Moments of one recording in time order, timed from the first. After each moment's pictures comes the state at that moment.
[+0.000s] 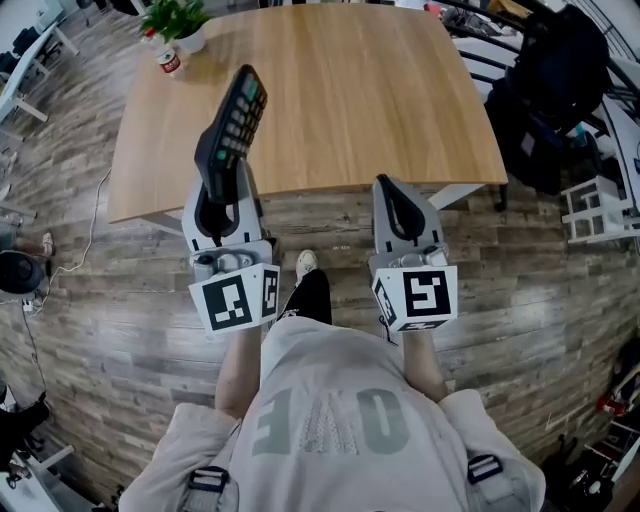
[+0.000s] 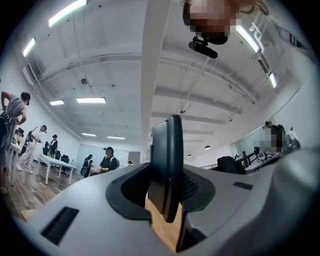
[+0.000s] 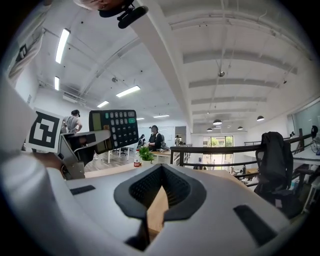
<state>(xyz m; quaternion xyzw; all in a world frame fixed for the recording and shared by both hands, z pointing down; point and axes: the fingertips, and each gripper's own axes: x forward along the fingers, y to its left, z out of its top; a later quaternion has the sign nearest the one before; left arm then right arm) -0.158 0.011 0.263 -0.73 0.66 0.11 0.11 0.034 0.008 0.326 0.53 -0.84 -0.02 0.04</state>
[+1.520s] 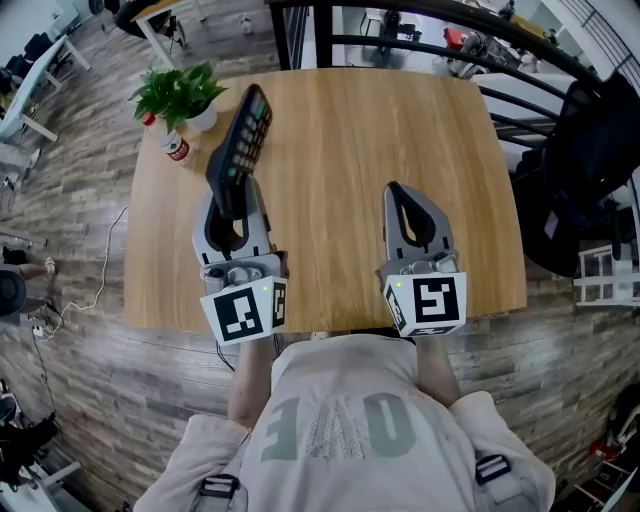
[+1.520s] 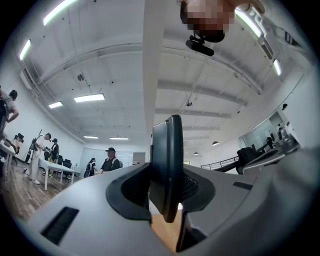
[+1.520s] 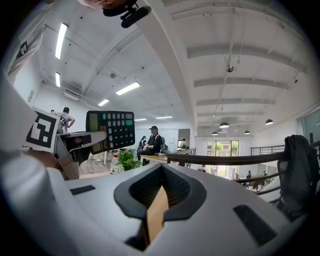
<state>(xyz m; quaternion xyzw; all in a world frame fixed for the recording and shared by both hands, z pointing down) -0.211 -0.271 0.234 -0.71 0.68 0.10 0.13 -0.012 -0.292 0.288 0.52 -0.85 -0.04 0.04</state>
